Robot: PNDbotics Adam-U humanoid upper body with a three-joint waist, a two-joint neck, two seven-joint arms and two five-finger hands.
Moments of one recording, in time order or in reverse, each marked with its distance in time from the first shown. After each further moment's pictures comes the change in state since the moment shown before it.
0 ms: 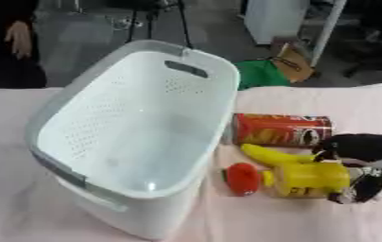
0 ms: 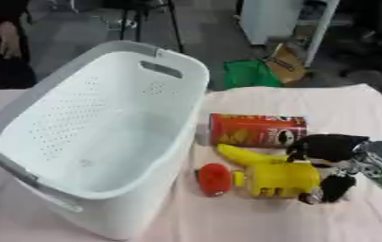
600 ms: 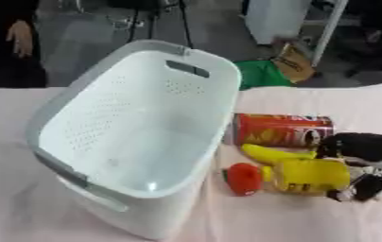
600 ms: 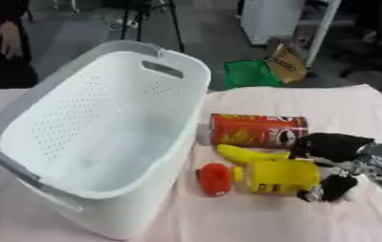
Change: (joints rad) left arm 0.000 0.000 0.000 0.000 0.000 0.000 0.000; right arm 0.022 -0.001 -0.007 -0.003 -0.038 0.018 -0.040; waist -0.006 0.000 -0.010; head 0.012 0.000
